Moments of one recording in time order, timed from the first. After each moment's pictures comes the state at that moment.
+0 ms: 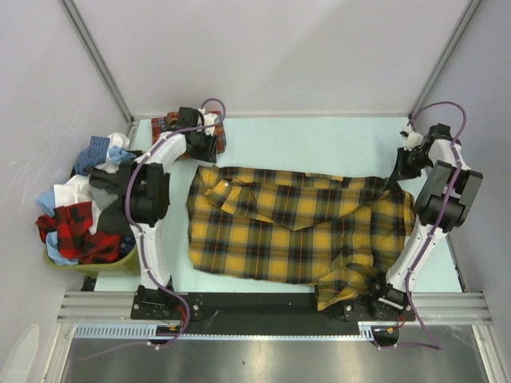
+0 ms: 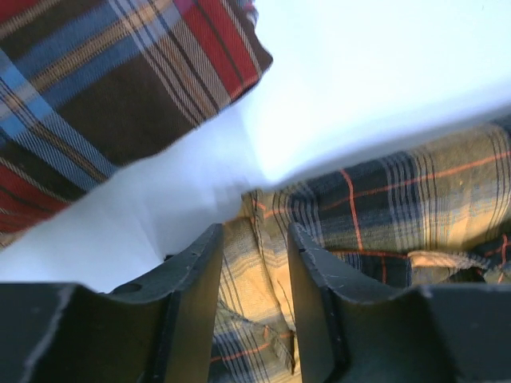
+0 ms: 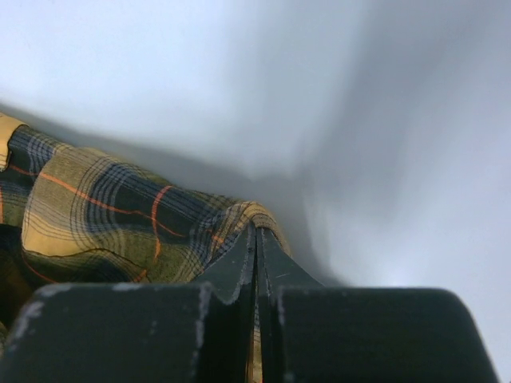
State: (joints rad) left arm -0.12 2.12 1.70 -0.57 0.25 0.14; right arm -0.41 2.14 1.68 -0.80 -0.45 -0.37
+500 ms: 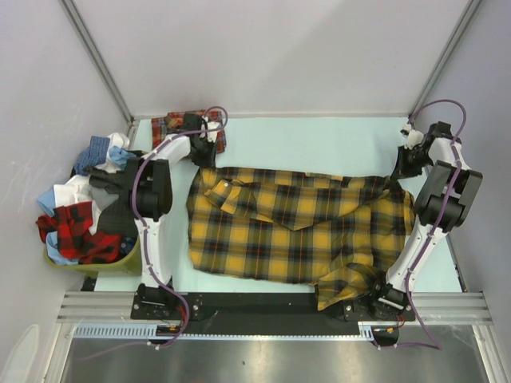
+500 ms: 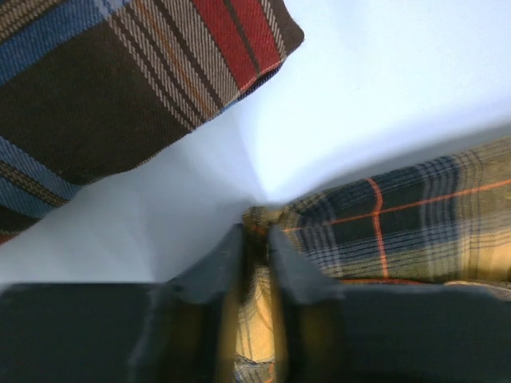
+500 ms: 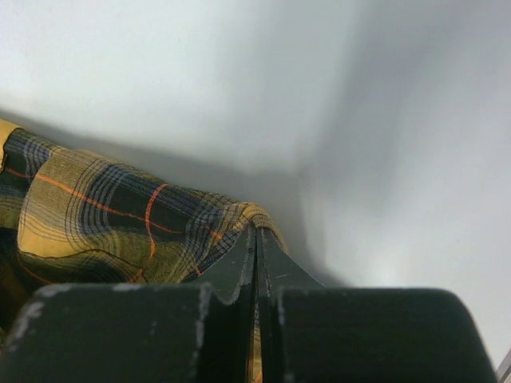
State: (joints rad) left arm -0.12 2.23 1.73 -0.59 0.24 0.13; right arm -0.40 2.14 1.70 -0.81 -0.43 -0.37
